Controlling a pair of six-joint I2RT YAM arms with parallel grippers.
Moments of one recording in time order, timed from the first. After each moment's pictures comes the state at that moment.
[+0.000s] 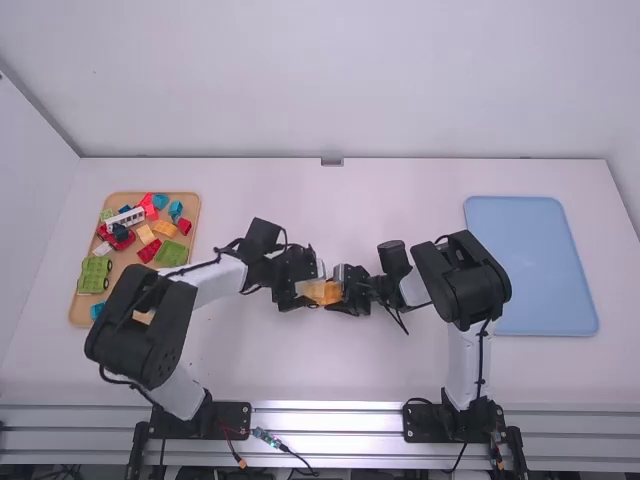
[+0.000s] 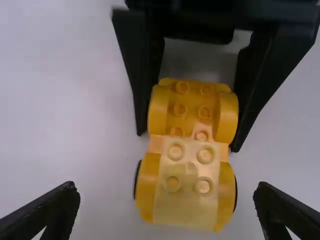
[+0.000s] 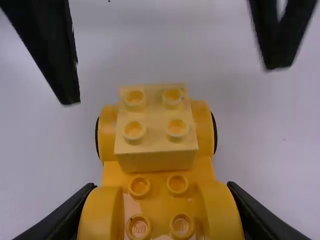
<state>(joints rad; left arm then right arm) -0.31 1.68 0.80 -0.20 0.58 0.96 0.35 2.13 0.67 0.55 -1.00 -0.85</state>
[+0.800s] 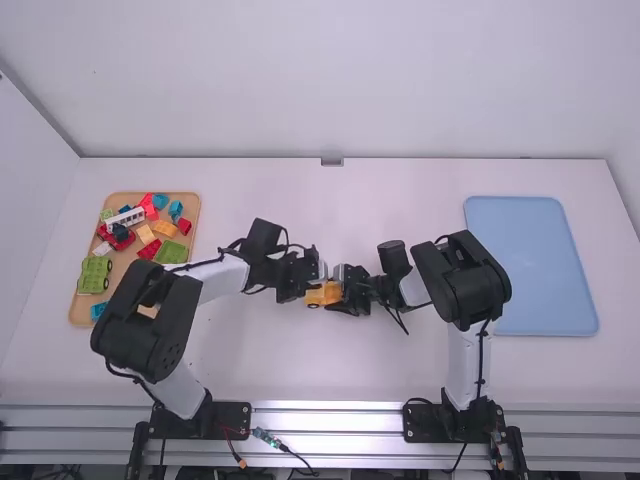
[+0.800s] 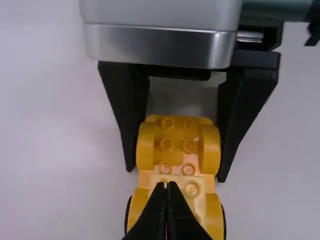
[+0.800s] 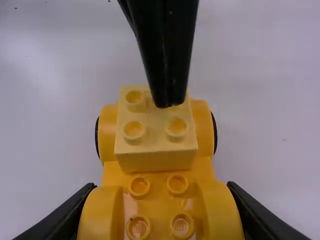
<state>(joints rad) -0.31 1.73 0.80 -0.15 0.72 0.99 0.35 2.13 0.67 0.55 -1.00 -0.85</state>
